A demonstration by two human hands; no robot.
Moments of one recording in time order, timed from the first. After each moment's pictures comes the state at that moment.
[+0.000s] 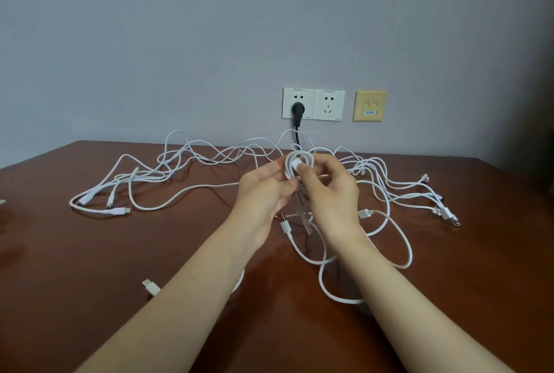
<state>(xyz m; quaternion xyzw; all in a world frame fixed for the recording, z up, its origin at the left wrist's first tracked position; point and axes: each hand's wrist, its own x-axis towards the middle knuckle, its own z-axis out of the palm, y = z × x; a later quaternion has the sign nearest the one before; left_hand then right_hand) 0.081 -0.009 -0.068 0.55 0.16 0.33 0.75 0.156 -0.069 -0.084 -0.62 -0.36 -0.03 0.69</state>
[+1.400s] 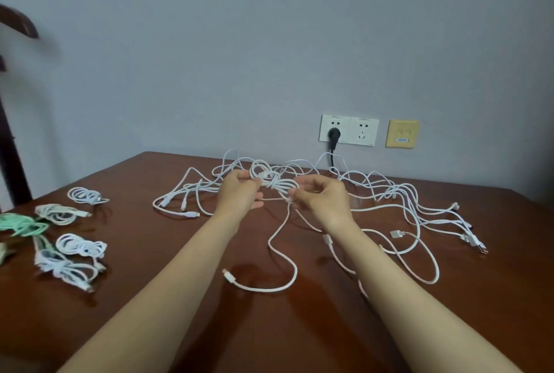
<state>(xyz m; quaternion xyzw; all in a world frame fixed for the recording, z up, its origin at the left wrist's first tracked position) 0.008 0.057 -0.048 0.58 0.35 0.43 0.60 0.114 -0.033 -0.054 -0.64 -0.38 0.16 0.65</state>
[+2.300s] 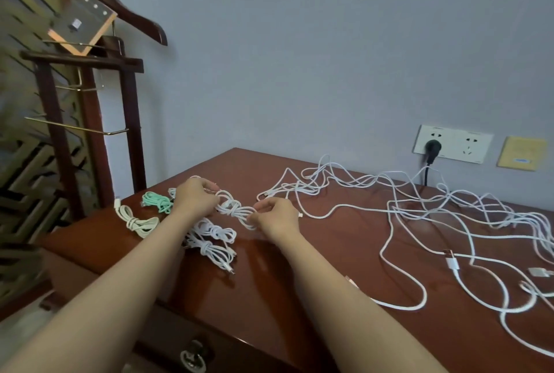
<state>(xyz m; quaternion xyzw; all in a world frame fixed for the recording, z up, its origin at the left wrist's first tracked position) -0.208 0.185 -0.073 0.68 0.57 0.37 0.27 -0.077 0.118 -0.095 -0.71 -0.46 0.25 0.47</state>
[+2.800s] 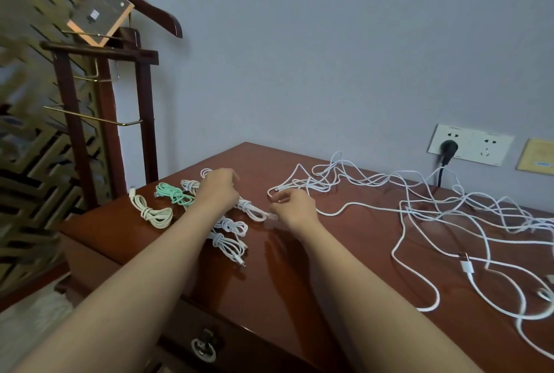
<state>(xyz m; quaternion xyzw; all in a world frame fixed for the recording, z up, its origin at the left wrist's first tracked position) -0.198 0.187 -0.072 0.77 0.56 0.29 0.14 -0.061 0.124 -0.092 -0.74 -0.51 0.18 0.40</state>
